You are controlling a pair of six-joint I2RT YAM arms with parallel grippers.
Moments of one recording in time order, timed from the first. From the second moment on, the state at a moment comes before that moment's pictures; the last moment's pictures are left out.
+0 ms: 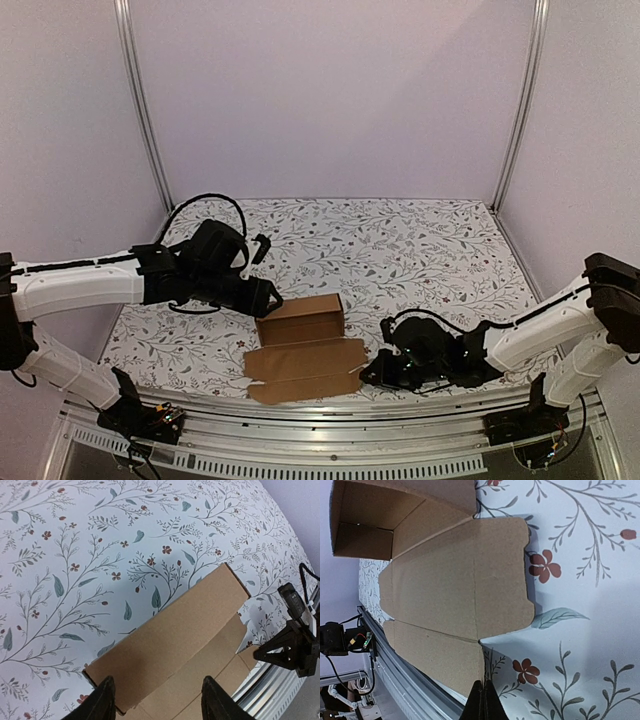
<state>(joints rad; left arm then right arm) -0.85 1.32 0.89 -0.40 -0.01 -0.46 1.20 1.56 0.53 0.26 0.00 1.23</state>
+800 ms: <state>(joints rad) -0.85 1.23 0.94 -0.45 -0.03 -0.45 1.20 1.28 0.66 -0.18 0.15 0.93</state>
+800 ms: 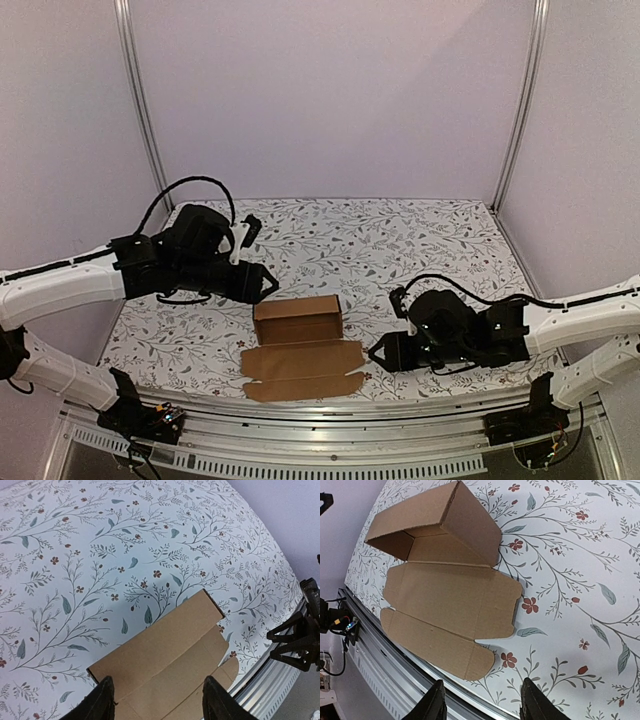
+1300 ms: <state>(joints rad) -0.85 1.25 0.94 -0.45 -0.03 -0.46 1.20 1.46 0.61 -0.01 0.05 1.04</state>
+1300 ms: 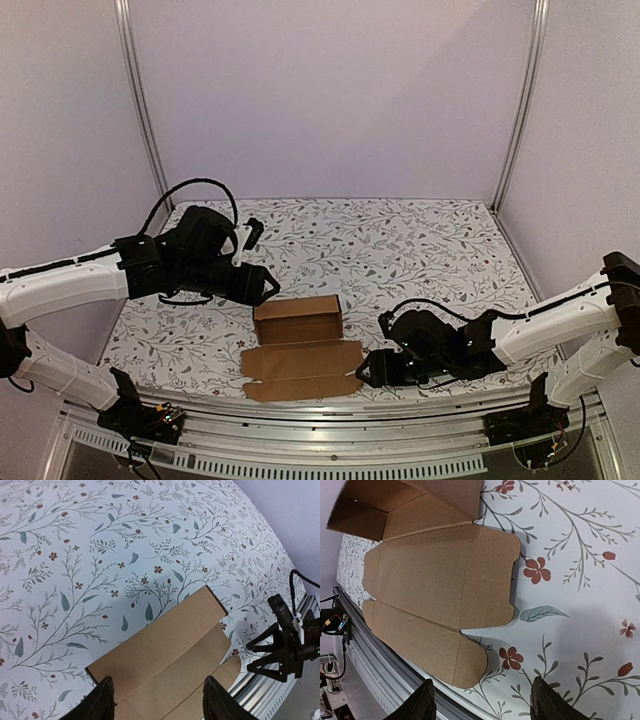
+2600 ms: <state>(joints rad) -0.85 1.26 0.94 -0.45 -0.01 -0.46 1.16 1.75 0.41 0.81 -0.14 1.33</state>
